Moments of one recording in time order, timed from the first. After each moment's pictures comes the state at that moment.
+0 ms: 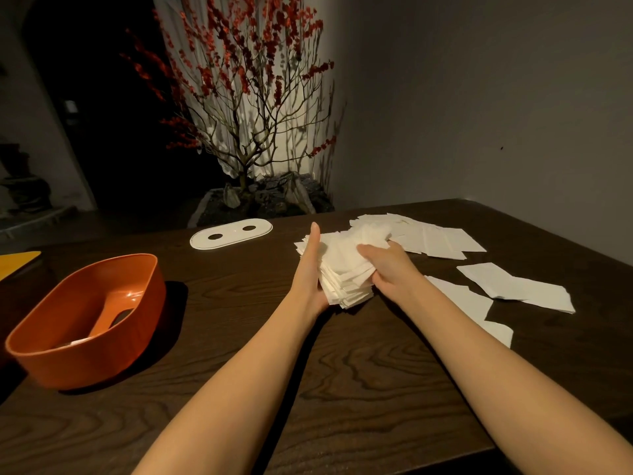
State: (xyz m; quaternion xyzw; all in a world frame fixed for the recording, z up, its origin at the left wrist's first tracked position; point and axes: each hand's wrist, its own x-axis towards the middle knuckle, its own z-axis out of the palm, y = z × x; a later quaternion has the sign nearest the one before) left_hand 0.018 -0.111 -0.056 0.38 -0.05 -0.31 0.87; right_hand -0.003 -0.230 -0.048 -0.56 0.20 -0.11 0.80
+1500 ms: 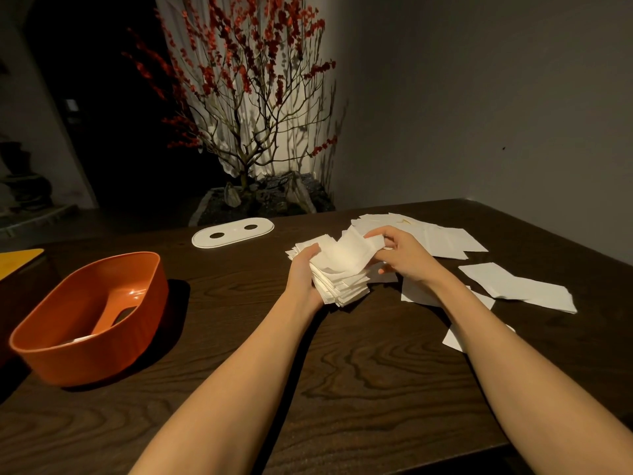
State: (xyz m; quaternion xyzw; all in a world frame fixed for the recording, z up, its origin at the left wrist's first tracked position) left_hand 0.026 -0.104 -0.057 0.40 0.06 -0.28 0.87; right_hand 0.000 -0.273 -0.052 -0.84 0.00 -0.14 0.52
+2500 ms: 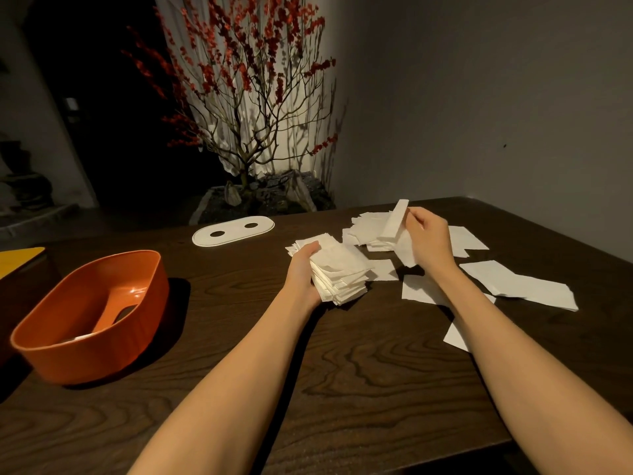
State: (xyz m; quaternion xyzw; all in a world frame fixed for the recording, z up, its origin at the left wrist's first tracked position) left_hand 0.037 -0.102 -0.063 0.44 0.05 -0.26 0.86; right_hand -0.003 -0.283 -0.043 -0.79 0.12 -0.34 0.50
